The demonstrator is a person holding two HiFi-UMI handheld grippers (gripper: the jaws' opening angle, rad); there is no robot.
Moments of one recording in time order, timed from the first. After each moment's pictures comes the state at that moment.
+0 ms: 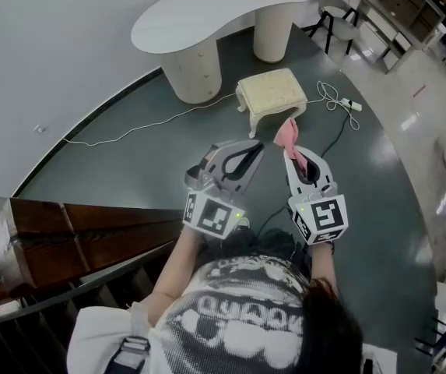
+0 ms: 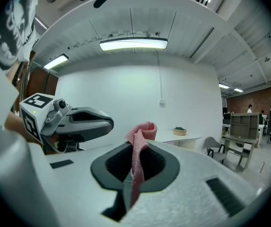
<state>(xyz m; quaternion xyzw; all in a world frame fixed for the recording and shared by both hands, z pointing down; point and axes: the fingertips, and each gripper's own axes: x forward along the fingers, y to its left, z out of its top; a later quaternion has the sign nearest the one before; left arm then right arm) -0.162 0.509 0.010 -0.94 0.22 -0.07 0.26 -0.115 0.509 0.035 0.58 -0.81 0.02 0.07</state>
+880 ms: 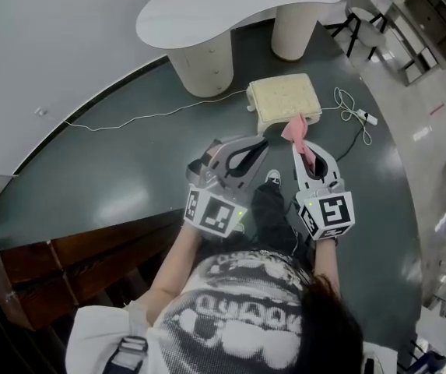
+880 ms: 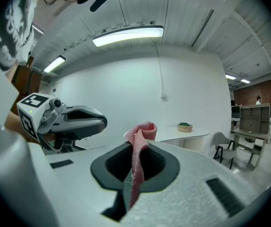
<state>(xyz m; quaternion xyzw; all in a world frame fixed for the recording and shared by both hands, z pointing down) -0.125 0.376 0.043 -0.93 0.25 -0.10 0.25 -0.069 0.367 0.072 0.55 -0.83 0.04 0.07</state>
